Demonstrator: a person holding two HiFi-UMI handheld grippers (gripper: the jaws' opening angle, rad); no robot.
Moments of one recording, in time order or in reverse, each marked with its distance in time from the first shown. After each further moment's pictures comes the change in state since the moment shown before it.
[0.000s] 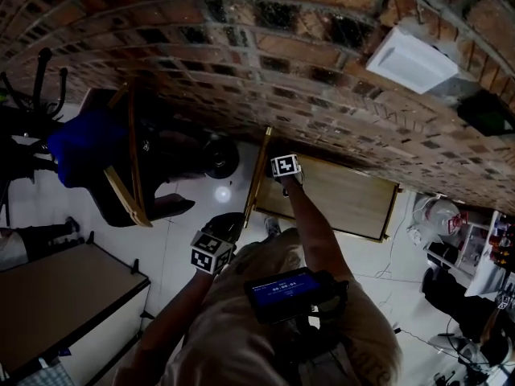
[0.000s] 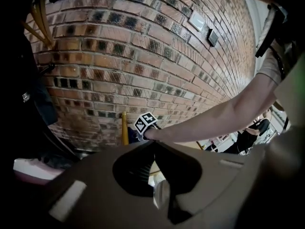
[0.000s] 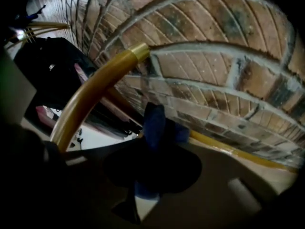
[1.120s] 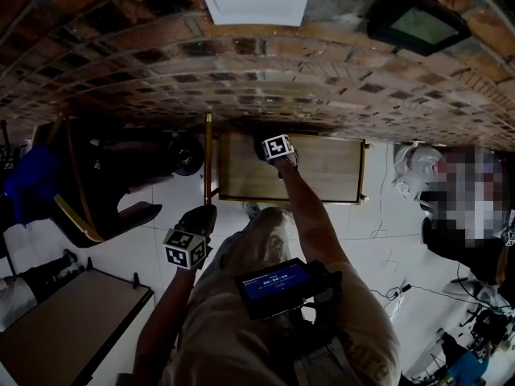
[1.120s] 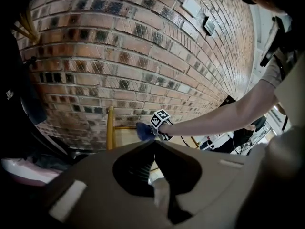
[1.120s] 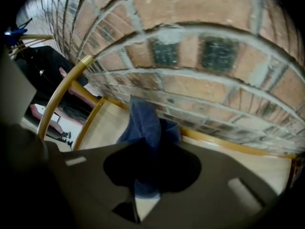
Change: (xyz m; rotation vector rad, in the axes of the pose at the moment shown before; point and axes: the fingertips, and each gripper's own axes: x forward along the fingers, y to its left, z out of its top) left arm 0.041 -0.035 -0.006 0.010 0.064 -0.030; right arm -0.063 -0.152 -0.071 0.077 0.043 -0.167
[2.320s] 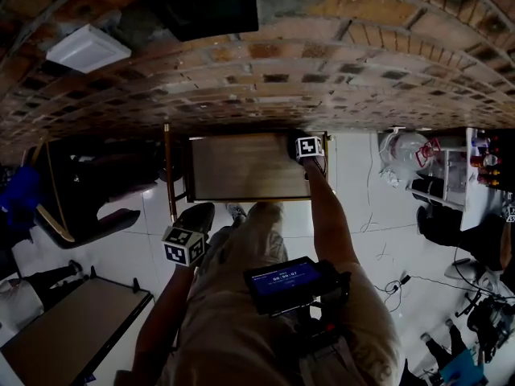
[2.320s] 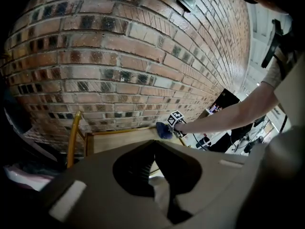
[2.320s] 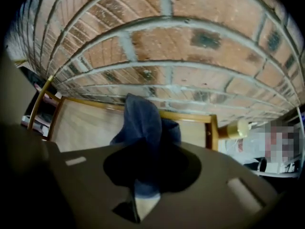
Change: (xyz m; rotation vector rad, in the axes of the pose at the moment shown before) left arm 0.075 -0.126 0.029 0.067 0.042 -0.017; right arm -0.084 -0.257 -0.127 0.225 0.021 -0.145
